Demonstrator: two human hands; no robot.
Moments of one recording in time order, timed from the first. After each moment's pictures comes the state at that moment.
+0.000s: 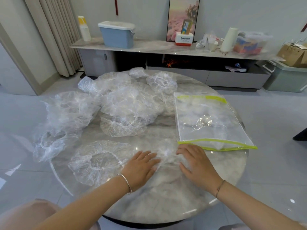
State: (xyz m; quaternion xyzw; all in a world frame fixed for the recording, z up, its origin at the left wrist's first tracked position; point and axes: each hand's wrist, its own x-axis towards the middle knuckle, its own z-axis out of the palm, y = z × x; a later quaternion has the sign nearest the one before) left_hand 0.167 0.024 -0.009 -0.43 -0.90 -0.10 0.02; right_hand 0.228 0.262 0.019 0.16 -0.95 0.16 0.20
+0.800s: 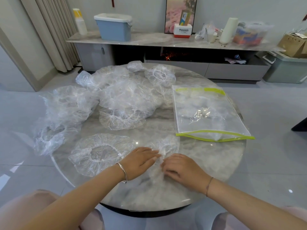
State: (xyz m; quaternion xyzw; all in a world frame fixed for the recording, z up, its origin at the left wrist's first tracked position) left_hand 0.169 0.022 0.007 -0.41 -0.87 -0.23 -0.15; right_hand 0.242 0.233 0.005 0.30 -0.93 0.18 0.11
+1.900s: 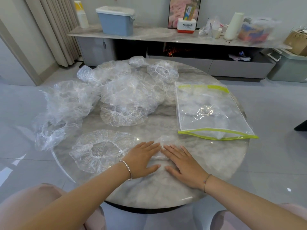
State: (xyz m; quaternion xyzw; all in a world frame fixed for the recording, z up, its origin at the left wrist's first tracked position) left_hand 0.168 0.029 -0.002 -0.44 -0.89 -0.09 -0.06; right_hand 0.238 0.238 -0.014 0.18 -0.97 0.13 -0.04
